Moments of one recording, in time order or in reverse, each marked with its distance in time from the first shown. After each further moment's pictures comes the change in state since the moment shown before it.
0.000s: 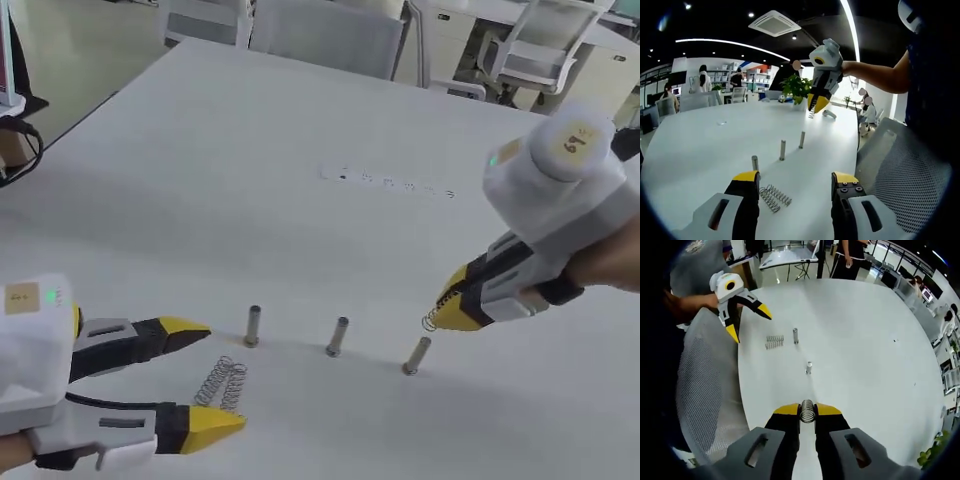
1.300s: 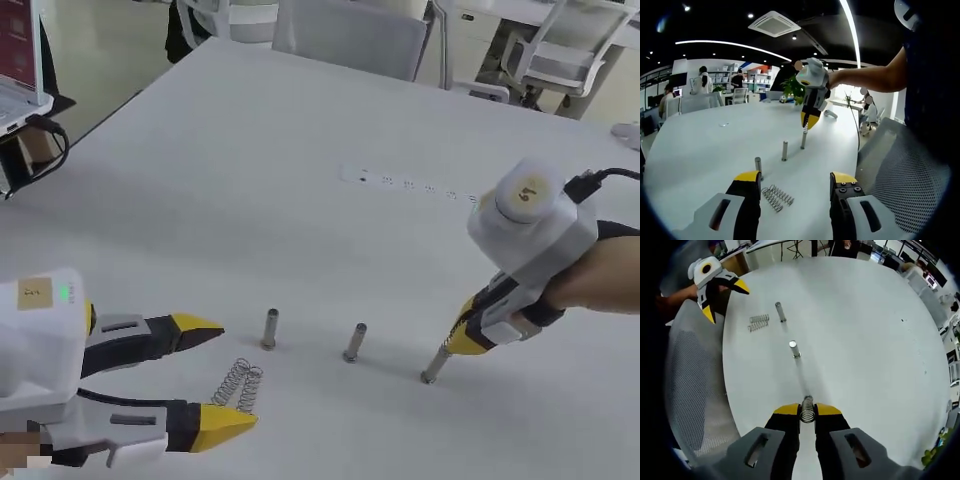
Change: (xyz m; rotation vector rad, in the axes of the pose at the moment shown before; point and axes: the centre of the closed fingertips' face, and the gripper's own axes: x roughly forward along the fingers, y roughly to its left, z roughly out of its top) left arm -0.005 0.004 0.003 0.011 0.004 0.012; right arm 0.047 -0.021 -0.029 0.044 0.116 0.041
